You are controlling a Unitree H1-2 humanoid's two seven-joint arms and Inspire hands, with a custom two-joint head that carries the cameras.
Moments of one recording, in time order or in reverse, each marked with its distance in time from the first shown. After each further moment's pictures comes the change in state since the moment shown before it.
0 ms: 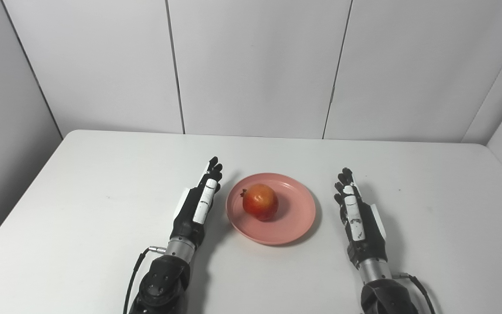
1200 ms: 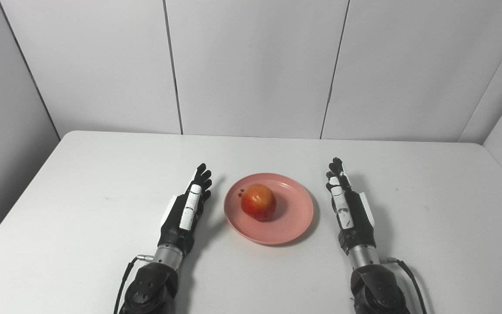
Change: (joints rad) left arm 0.030 0.026 0.035 0.000 -0.075 0.002 -0.040; right arm -0.077 0.013 0.006 0.113 -0.036 -0.096 -0.018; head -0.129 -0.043
